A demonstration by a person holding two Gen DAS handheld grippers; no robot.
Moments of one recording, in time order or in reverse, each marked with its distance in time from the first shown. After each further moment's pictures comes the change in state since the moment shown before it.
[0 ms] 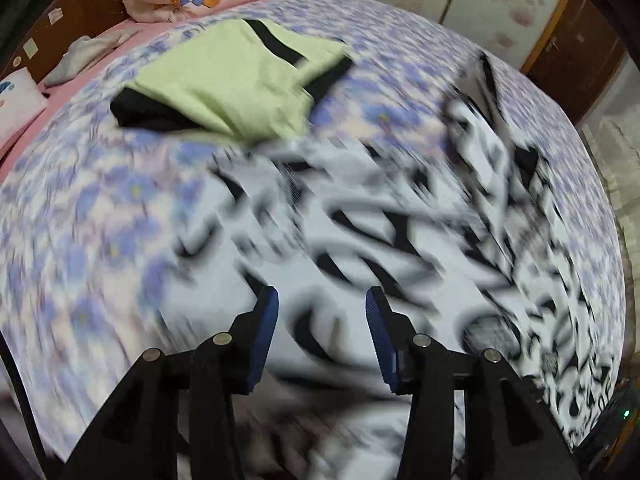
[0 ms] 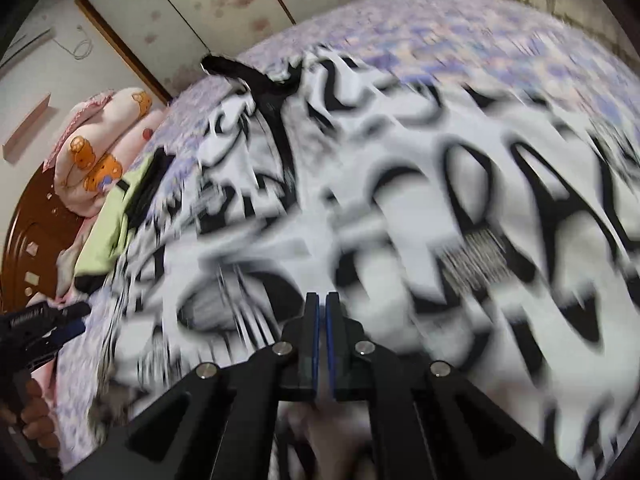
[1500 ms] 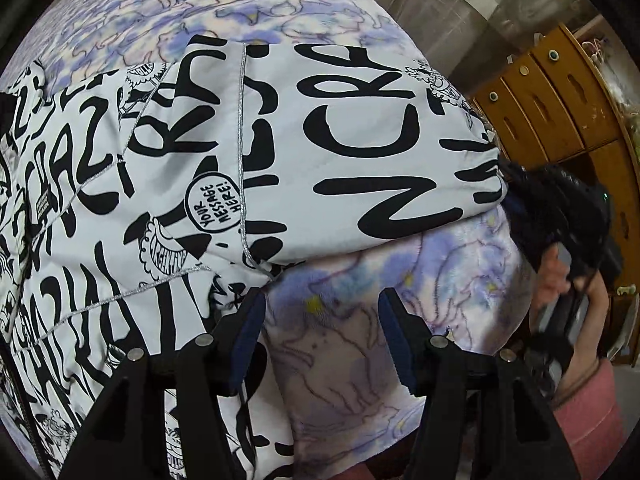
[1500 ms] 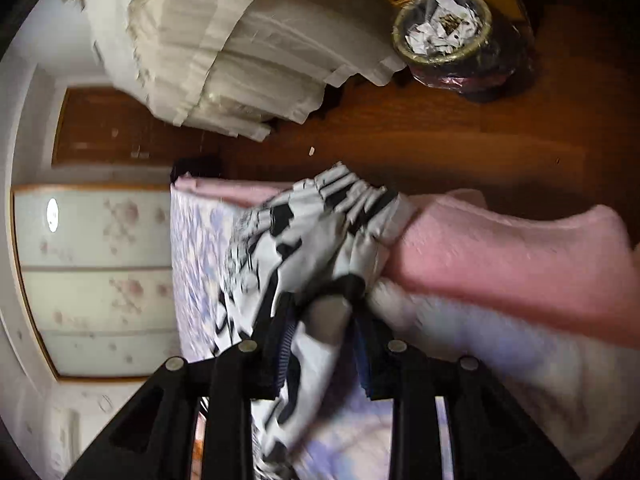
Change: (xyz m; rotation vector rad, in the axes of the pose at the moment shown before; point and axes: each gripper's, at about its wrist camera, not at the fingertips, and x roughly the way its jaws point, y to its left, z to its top) left arm -0.088 -0.471 -0.330 0.858 0.416 -0.297; right arm -0.277 -0.527 -0.082 1.097 -0.403 0.122
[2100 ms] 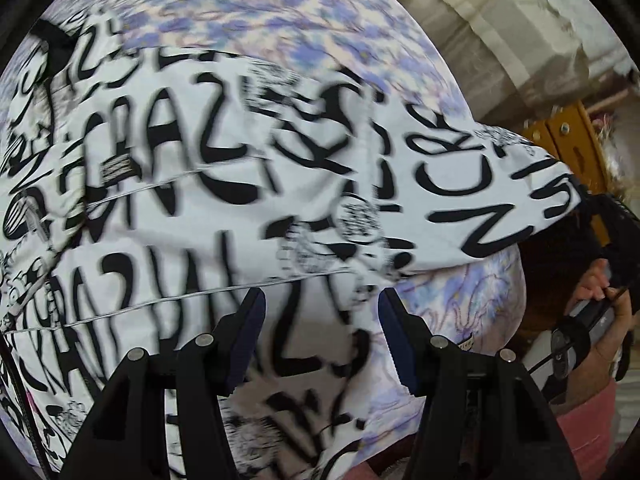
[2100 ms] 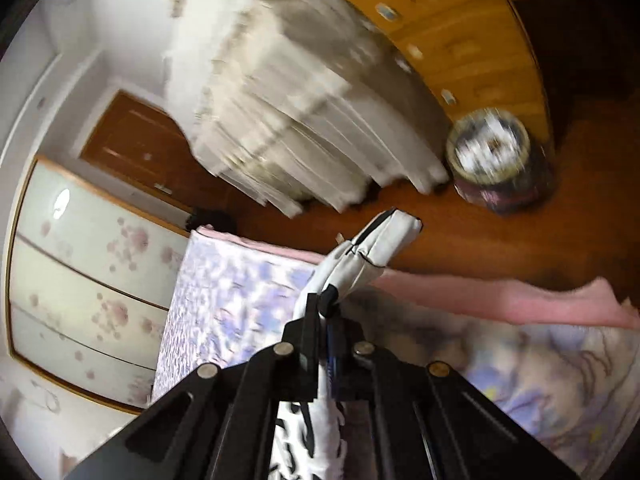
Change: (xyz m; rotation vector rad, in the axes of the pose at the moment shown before) left arm -0.056 0.141 -0.020 -0.183 -0.065 -0.113; right arm -0.054 0.151 -0.070 -0.320 -0.400 -0.018
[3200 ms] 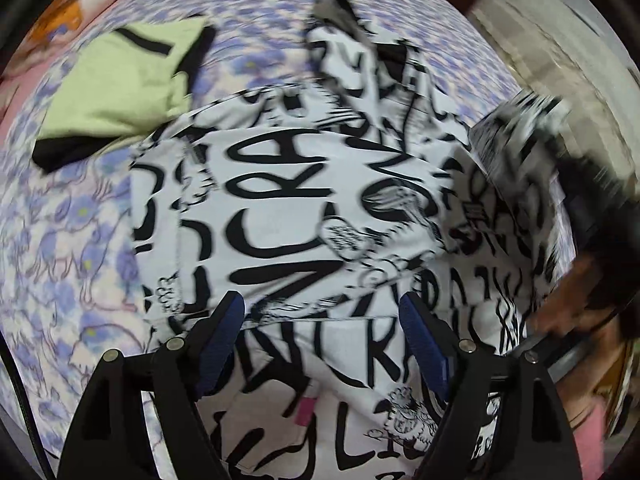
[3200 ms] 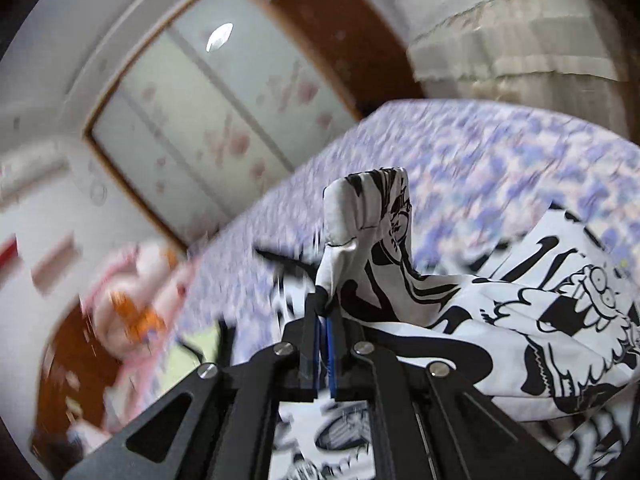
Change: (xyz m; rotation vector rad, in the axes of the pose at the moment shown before) left arm -0.162 0.375 -0.080 -0.261 -0.187 0.142; right arm 0.020 0.309 -0.427 -0.576 0.310 0.342
